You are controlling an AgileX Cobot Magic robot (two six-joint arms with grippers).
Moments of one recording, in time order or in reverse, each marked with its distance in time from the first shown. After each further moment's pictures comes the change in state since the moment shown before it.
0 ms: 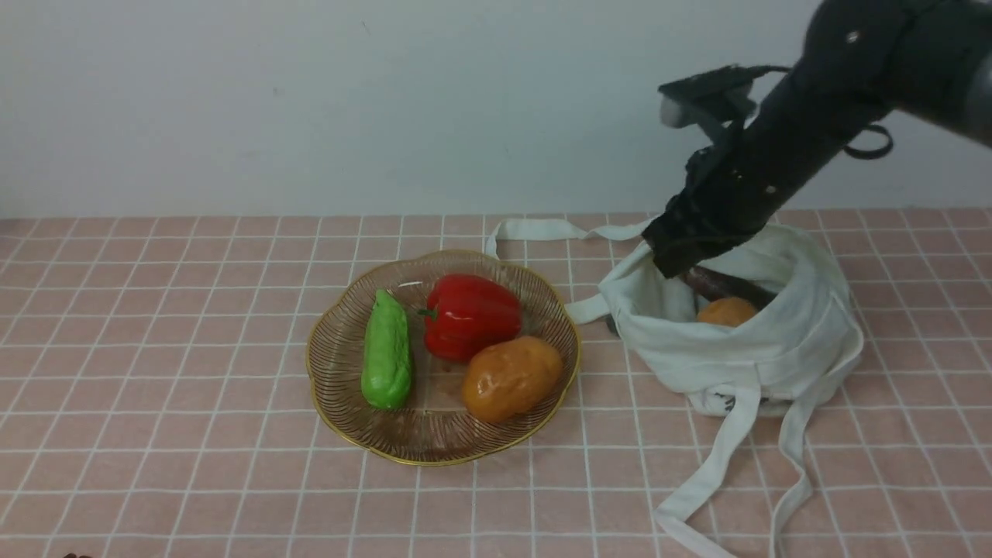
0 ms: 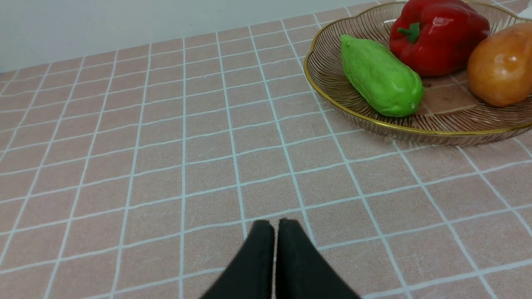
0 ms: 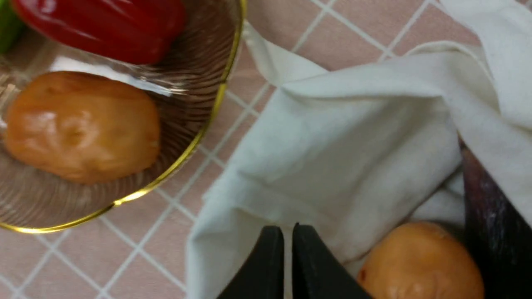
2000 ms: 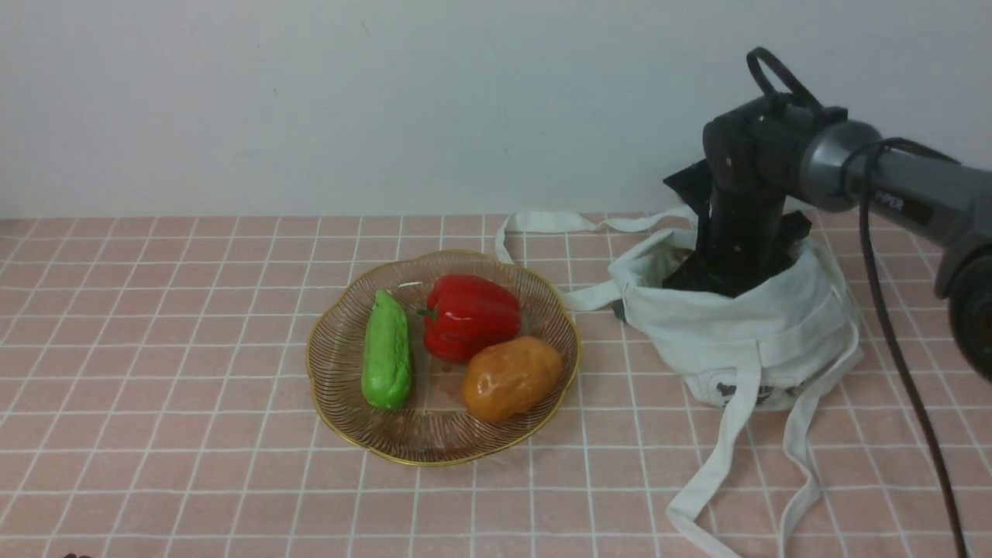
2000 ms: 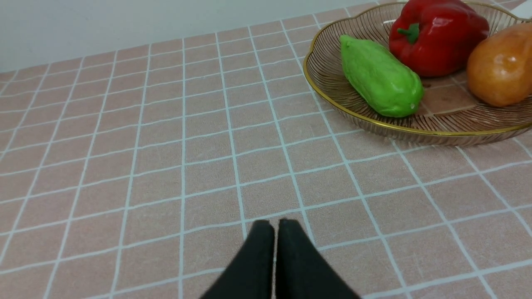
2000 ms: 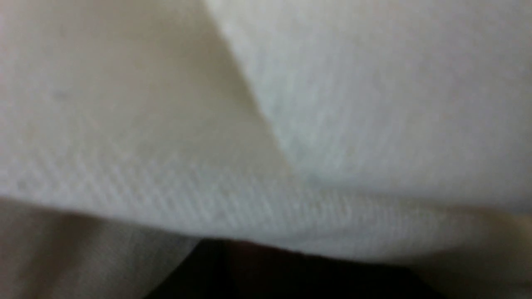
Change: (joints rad) right arm 0.000 0.333 -0.195 -0.483 -0.010 0.397; left arm 0.000 0.000 0.000 0.000 0.000 0.000
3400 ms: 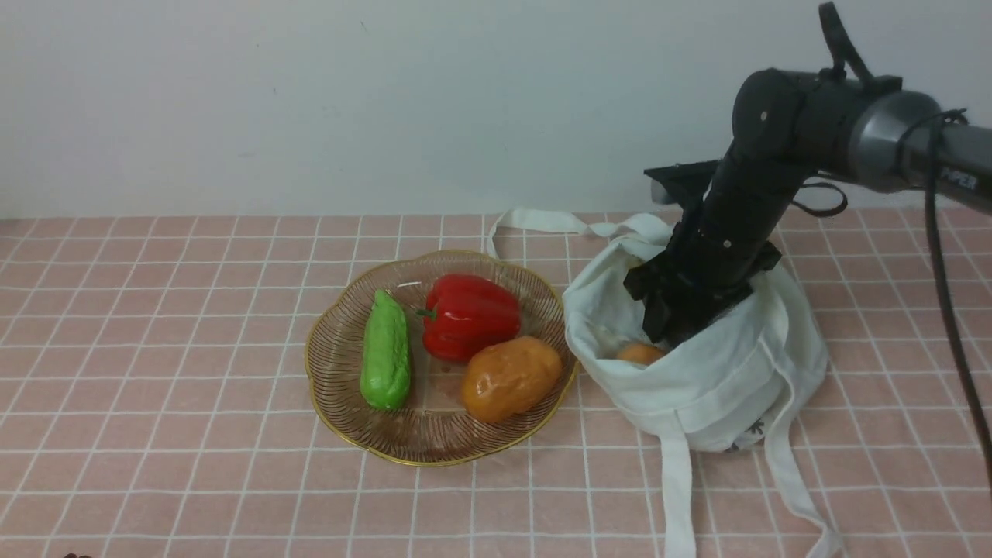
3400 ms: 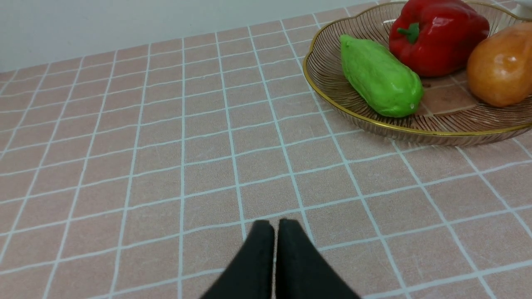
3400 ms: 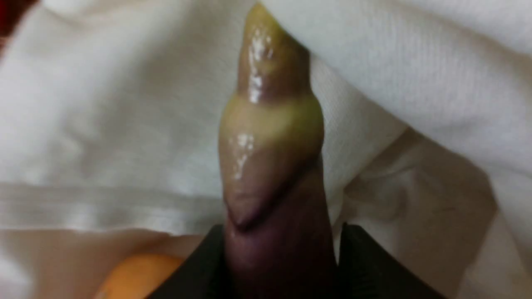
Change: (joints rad) right arm 0.000 -0.211 0.163 0.445 0.048 -0.172; left arm 0.000 0.000 0.000 0.000 0.000 0.000
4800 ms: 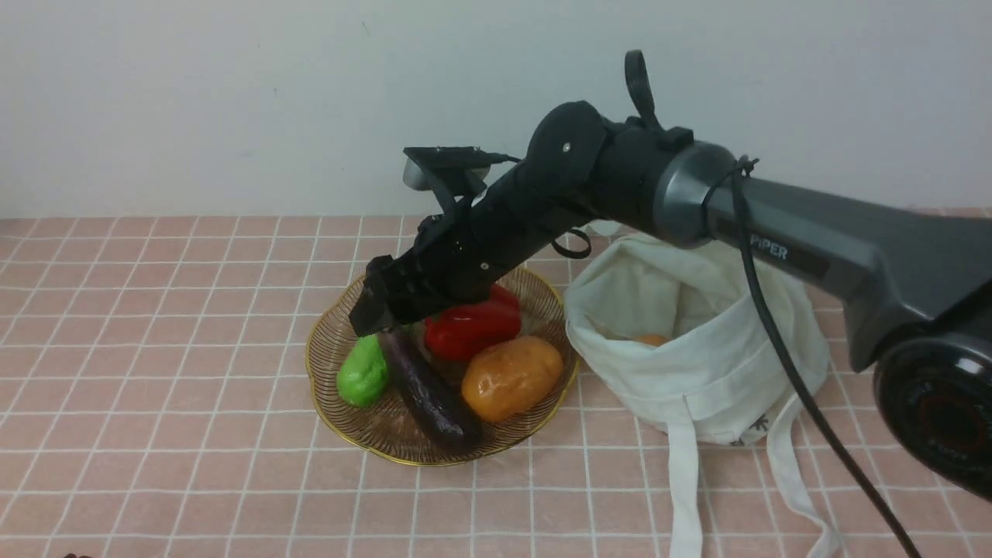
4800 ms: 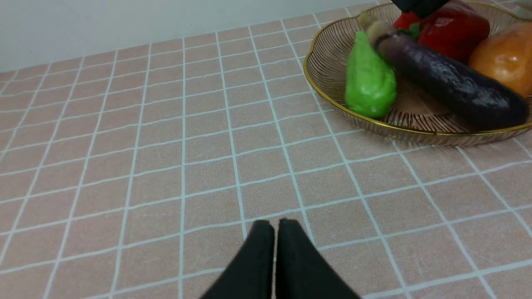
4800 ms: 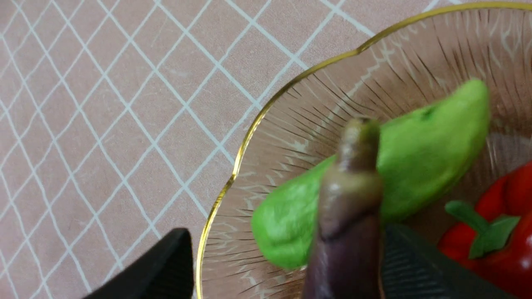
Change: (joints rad) right arm 0.314 0.131 -0.178 0.510 -0.255 -0.211; left arm 0.000 0.000 0.000 0.000 0.000 0.000
